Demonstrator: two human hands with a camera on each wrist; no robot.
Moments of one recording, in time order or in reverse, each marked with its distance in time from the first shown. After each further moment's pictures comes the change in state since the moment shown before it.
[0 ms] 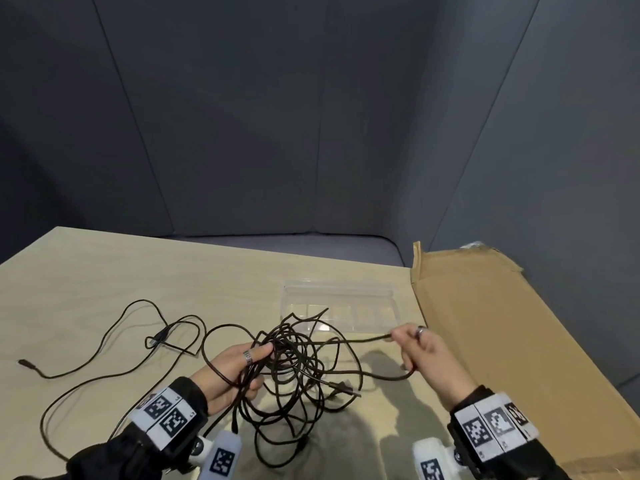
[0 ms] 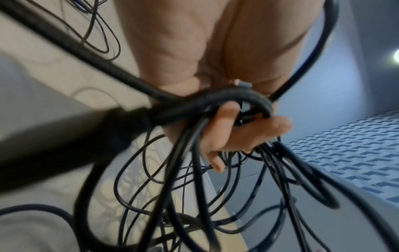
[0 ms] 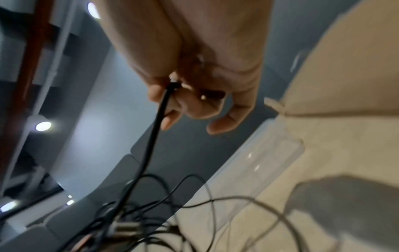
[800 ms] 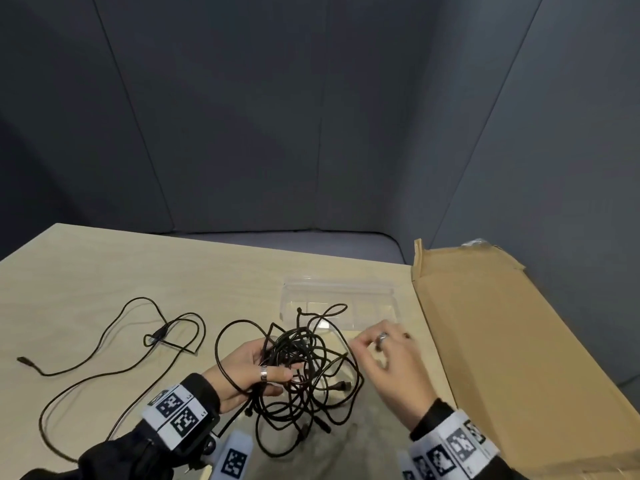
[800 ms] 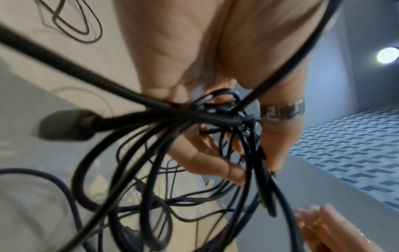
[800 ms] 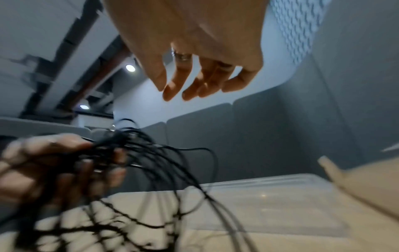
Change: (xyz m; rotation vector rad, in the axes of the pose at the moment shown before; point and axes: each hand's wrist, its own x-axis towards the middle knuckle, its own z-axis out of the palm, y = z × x) left_hand 0.004 -0.004 0.010 0.177 -0.136 0.081; right_hand -0.018 -0.016 0.046 -0.452 0.083 -0.270
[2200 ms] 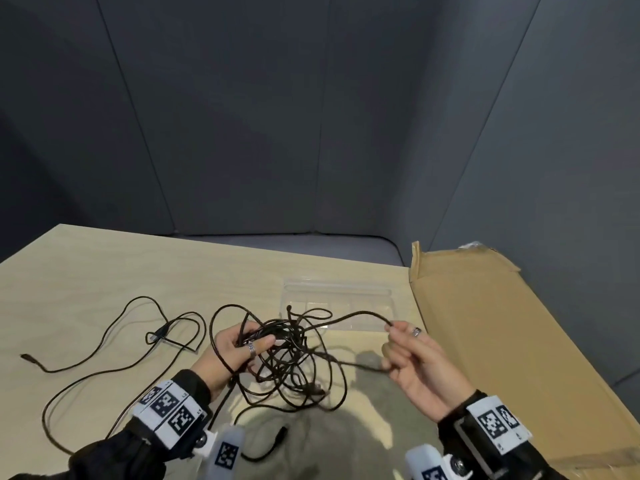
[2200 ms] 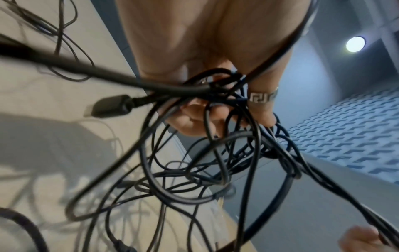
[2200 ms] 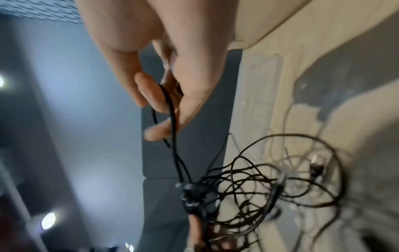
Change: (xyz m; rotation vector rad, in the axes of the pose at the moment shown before) left_hand -0.001 0.000 -0.016 0.073 0.325 0.281; right_hand -0.001 0.010 -0.033 1.459 -0.144 0.448
